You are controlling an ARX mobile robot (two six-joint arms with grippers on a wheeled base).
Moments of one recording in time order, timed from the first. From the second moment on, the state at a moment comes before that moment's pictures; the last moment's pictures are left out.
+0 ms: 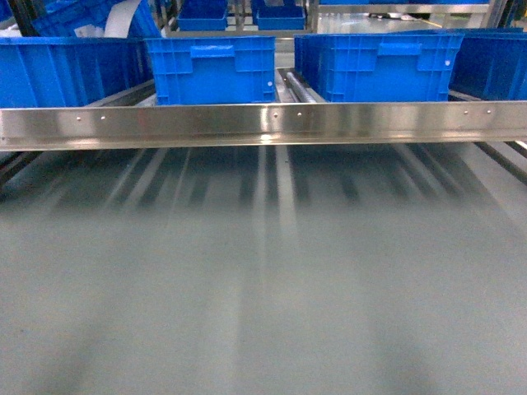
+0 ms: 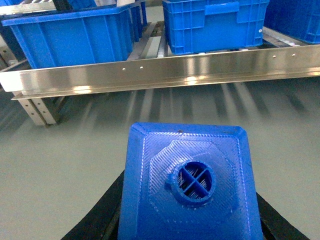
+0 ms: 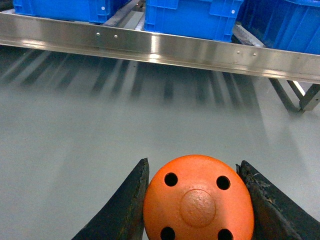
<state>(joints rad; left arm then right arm) 0.11 1.16 0.40 0.59 0.03 0.15 0.06 1.00 0.34 0.42 0.04 -0.14</state>
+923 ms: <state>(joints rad) 0.11 1.16 0.40 0.59 0.03 0.15 0.06 1.00 0.34 0.42 0.05 -0.14</state>
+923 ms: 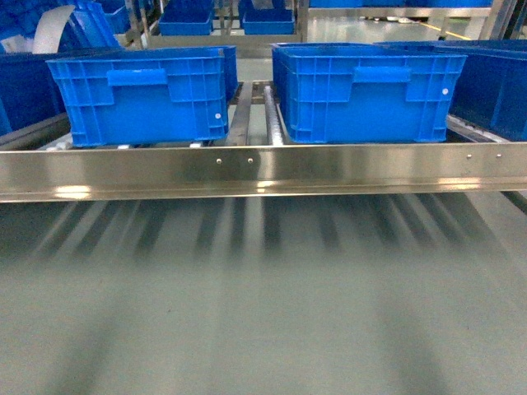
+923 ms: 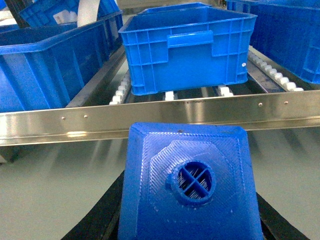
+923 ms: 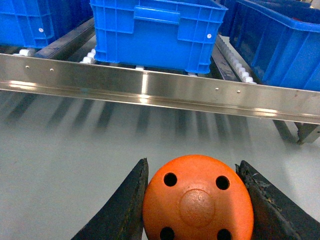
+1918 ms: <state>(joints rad) 0.11 1.17 0.40 0.59 0.03 0.15 0.06 1.00 0.34 0.42 0.05 -0.14</state>
